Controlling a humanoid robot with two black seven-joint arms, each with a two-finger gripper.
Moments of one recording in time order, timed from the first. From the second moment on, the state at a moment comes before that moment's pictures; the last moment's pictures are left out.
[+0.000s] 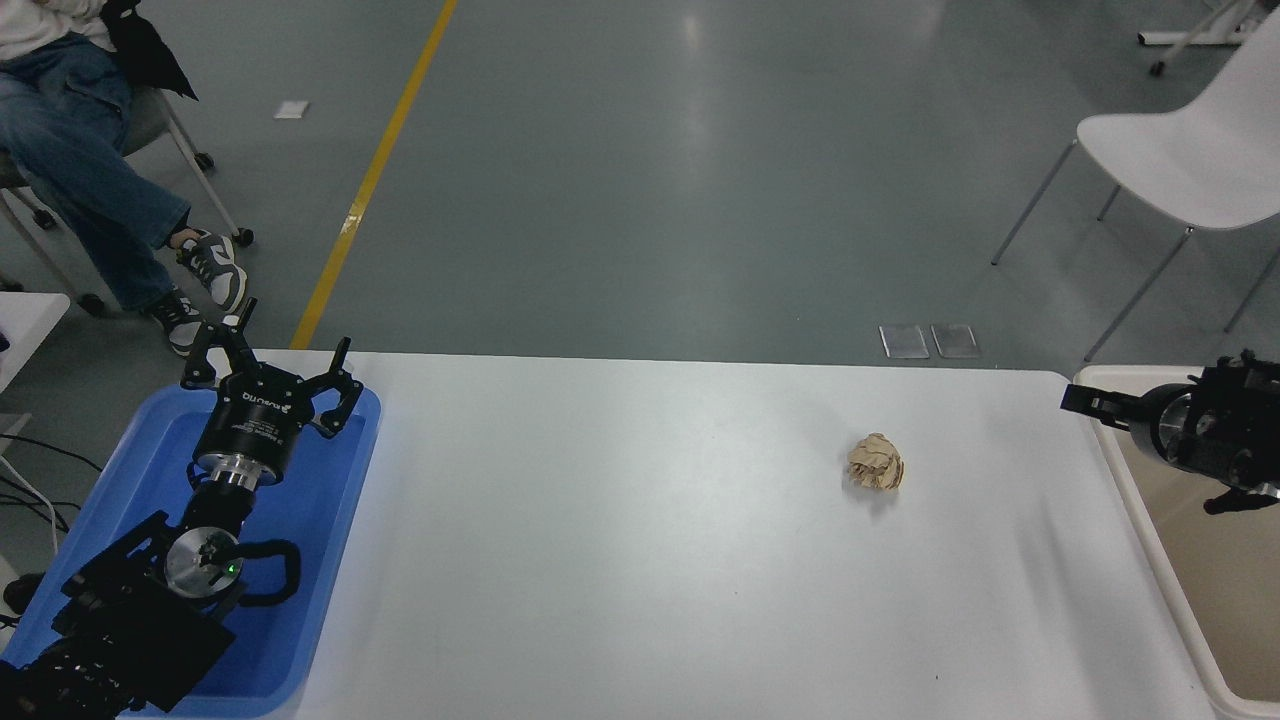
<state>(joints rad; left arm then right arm) -0.60 0.22 -0.90 -0.31 -0.14 -0.77 -0.37 1.37 -0.49 -1.10 0.84 -0.27 0.02 -0.01</state>
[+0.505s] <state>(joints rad) -0.60 0.22 -0.90 -0.31 -0.14 -0.77 -0.37 1.92 -0.55 -1.23 1.15 -0.27 0.58 -0.01</state>
